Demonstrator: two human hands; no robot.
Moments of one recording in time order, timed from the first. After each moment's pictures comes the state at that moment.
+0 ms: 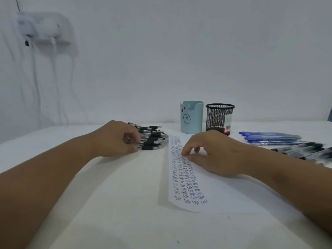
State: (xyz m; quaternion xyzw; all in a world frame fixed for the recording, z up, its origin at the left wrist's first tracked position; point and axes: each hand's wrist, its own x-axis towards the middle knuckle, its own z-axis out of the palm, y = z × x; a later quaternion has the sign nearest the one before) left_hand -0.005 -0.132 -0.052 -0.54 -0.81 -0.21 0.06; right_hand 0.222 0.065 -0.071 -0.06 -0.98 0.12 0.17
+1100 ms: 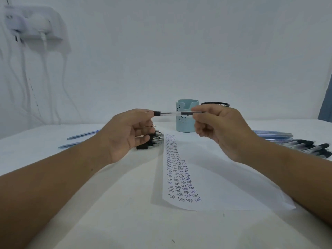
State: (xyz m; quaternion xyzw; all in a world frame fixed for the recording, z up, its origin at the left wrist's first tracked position) left_hand 0.058 -0.109 -0.043 -0.35 -0.54 -0.71 -0.27; right_hand 0.228 0.056 -0.047 -0.09 -0.69 0.61 0.38
